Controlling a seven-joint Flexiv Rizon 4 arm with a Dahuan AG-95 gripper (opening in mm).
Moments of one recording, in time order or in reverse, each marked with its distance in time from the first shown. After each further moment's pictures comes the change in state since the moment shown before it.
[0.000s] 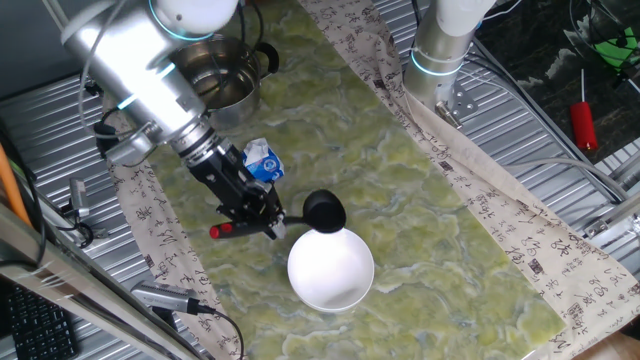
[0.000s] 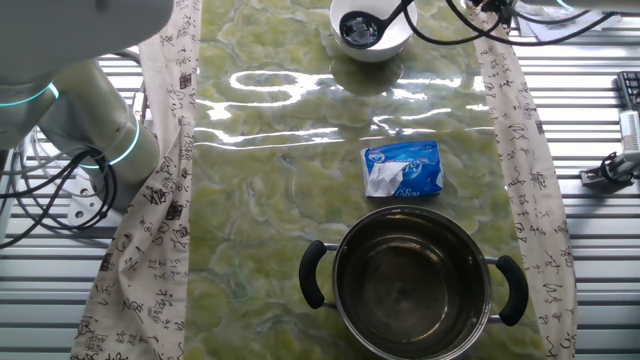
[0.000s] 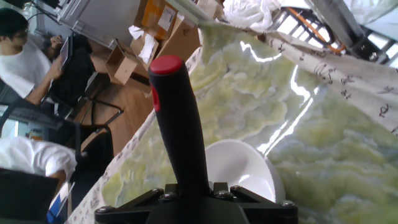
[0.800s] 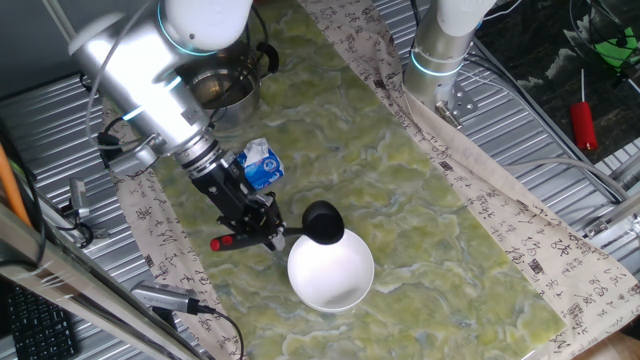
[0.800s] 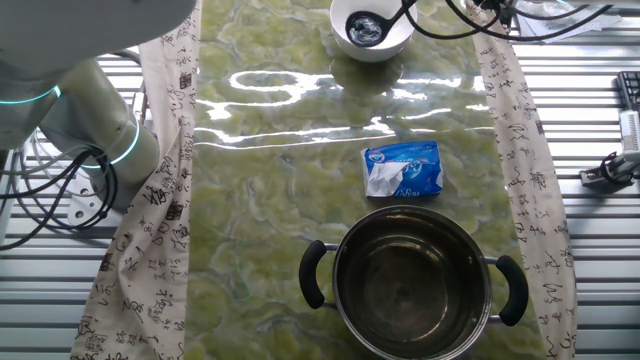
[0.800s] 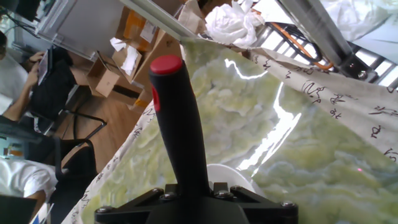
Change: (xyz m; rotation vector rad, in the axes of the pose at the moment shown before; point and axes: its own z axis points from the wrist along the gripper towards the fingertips) arm -0.010 -0.013 0.017 0.026 -0.010 0.001
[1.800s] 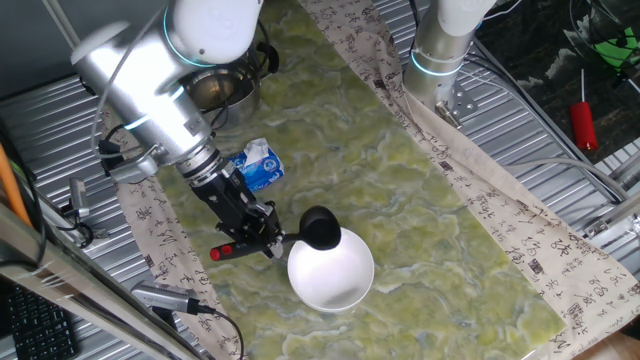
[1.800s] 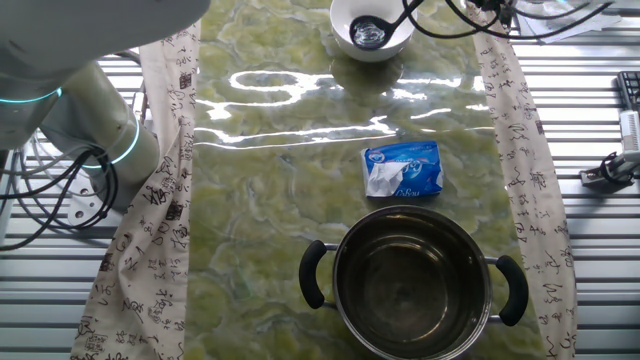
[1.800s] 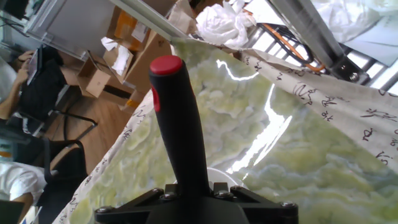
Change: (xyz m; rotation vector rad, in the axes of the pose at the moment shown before) arm -0.005 -0.004 0.010 0.048 0.014 0.026
